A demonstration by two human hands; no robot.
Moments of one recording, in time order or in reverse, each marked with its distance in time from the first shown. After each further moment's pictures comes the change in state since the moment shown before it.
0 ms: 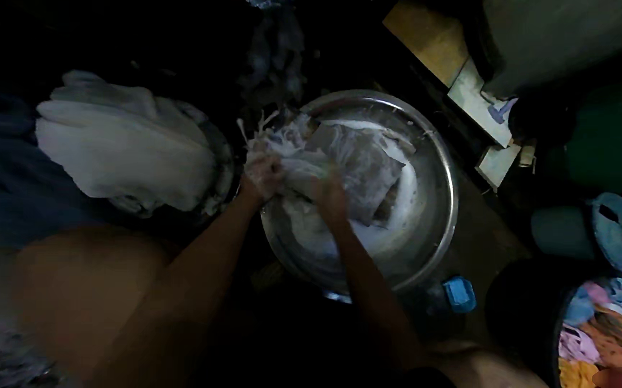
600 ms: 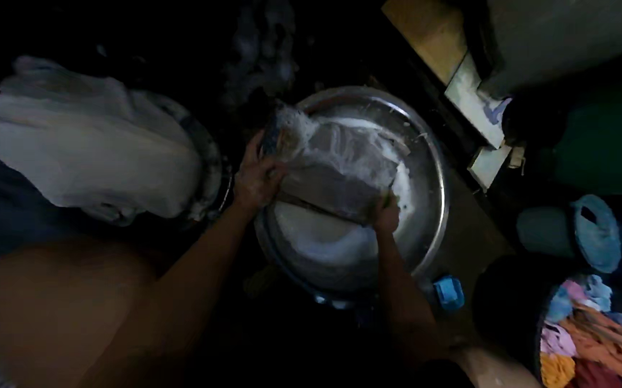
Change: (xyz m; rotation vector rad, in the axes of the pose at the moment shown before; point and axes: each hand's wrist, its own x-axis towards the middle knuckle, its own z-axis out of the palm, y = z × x) left_hand -0.006 0.004 0.007 -0.108 0.038 0.030; right_hand 0.028 0.134 -0.066 -0.255 0.182 0.553
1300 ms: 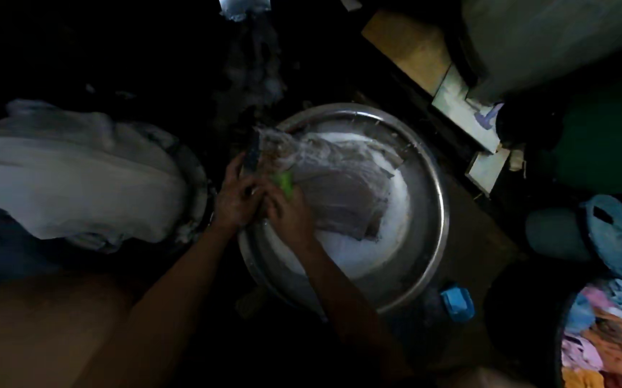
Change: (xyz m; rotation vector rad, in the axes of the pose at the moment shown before) left_hand 0.008 -0.005 -0.005 0.027 -0.037 -0.052; right_hand -0.116 -0.140 0.026 0.309 -0.115 -0.726
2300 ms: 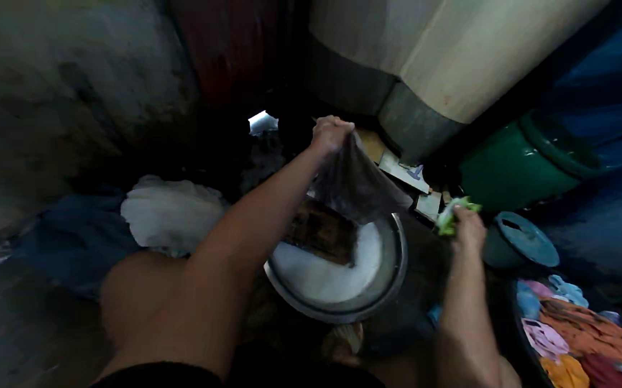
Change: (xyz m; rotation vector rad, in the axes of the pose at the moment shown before) left_hand 0.012 0.325 -0.103 -0.484 0.002 0.144; right_hand -0.102 0.073 -0.368 0.559 0.802 0.294
